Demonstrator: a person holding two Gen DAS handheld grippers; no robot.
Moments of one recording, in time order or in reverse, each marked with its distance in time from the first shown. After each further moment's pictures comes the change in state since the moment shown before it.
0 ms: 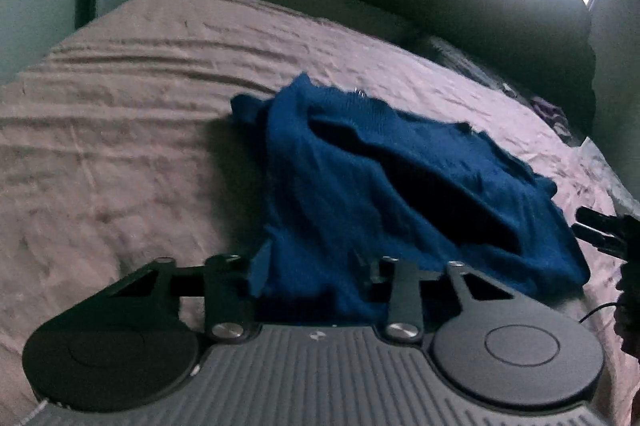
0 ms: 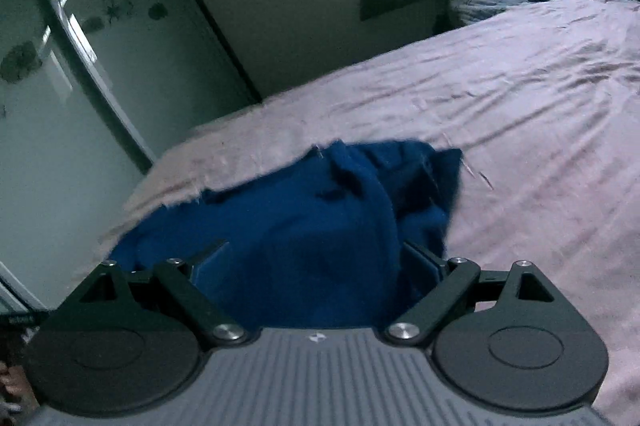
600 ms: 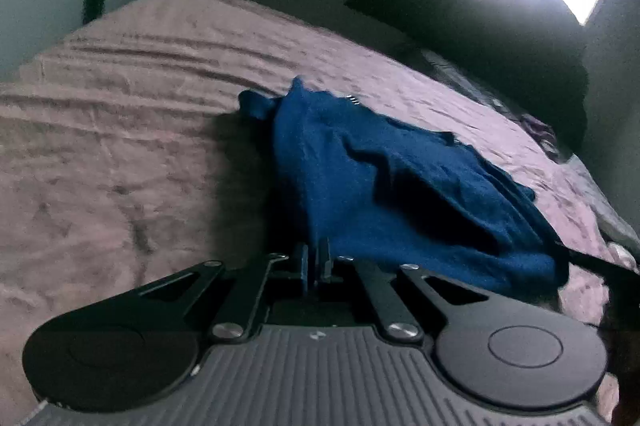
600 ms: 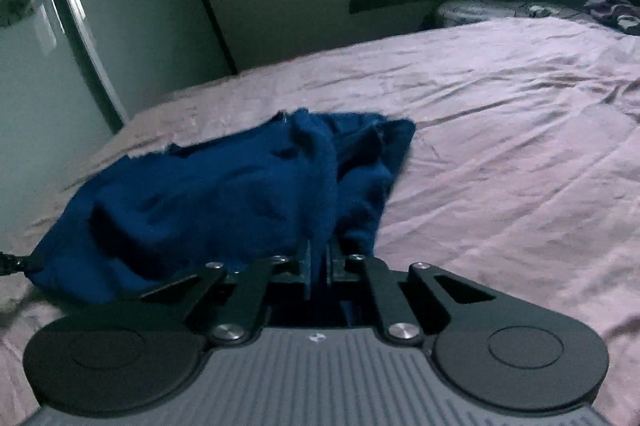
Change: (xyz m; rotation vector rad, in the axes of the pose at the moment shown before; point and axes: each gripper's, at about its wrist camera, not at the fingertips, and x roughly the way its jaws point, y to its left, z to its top) left arm -0.040 0.005 -0.016 -0.029 -0.040 -0.044; right arm -0.023 -0.008 -0.024 -0.124 0.011 -0.090
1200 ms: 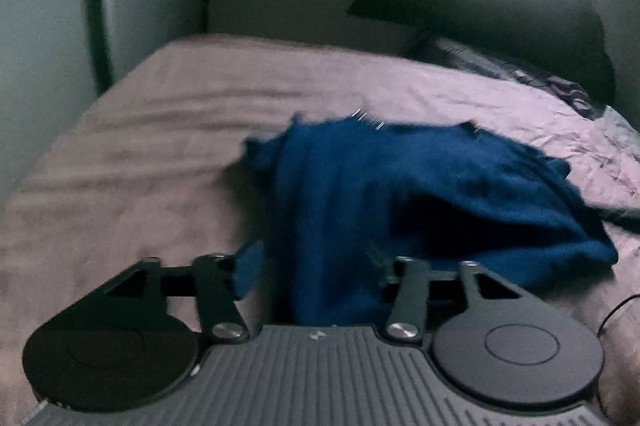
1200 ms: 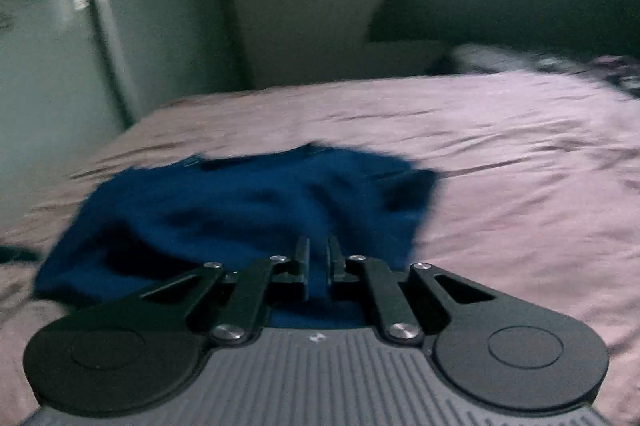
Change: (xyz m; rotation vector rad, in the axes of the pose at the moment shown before) left arm 0.010 -0.049 0.016 0.209 -0.061 0.166; right arm 0.000 0.064 0.010 -0.130 0.002 0.032
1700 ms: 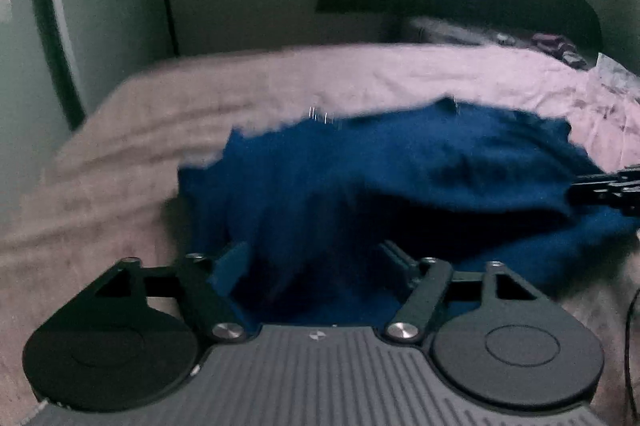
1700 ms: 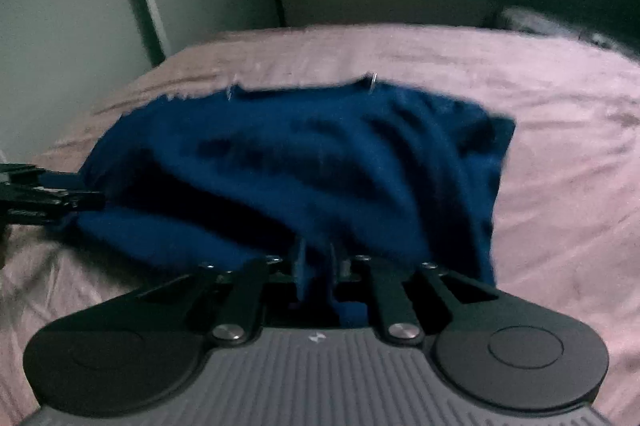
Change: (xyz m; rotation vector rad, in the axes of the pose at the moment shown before) left arm 0.039 -0.059 0.007 0.172 -0.016 0.055; right arm 0.027 0.011 -0.003 -0.065 0.093 0.015
